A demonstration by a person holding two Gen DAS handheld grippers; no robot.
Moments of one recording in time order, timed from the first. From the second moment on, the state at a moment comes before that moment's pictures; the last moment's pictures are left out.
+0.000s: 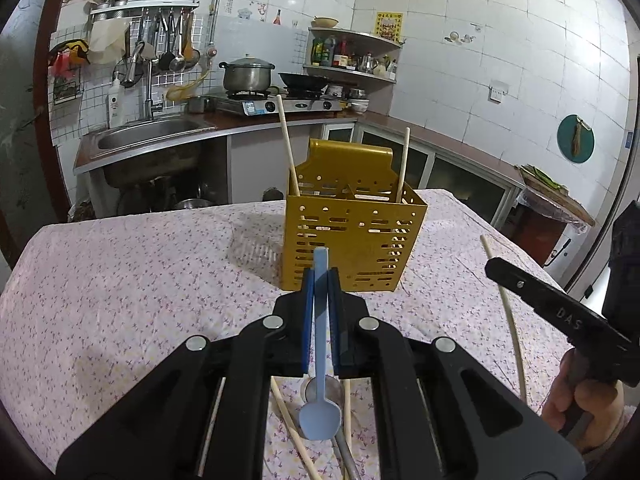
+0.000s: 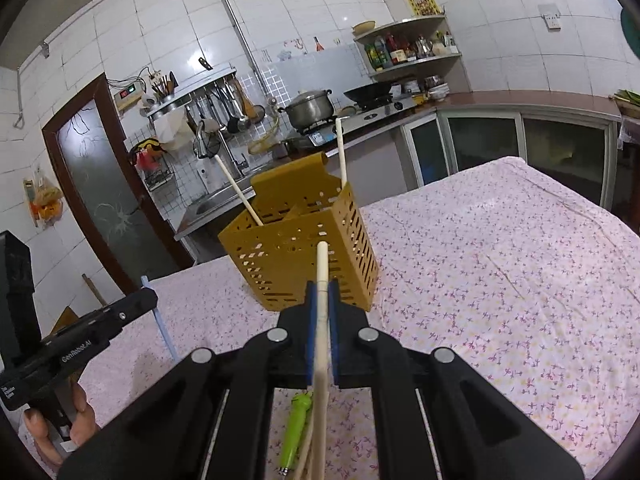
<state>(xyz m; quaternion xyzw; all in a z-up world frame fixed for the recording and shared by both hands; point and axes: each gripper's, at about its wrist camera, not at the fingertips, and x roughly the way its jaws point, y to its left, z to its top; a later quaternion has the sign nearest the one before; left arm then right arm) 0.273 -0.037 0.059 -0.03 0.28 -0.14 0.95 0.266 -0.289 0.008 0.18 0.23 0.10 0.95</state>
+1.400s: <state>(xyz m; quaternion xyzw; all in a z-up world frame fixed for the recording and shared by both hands) 0.427 -0.066 0.106 -0.03 0.16 -0.13 0.98 0.395 -0.264 0.114 0.07 -0.01 0.06 1.00</state>
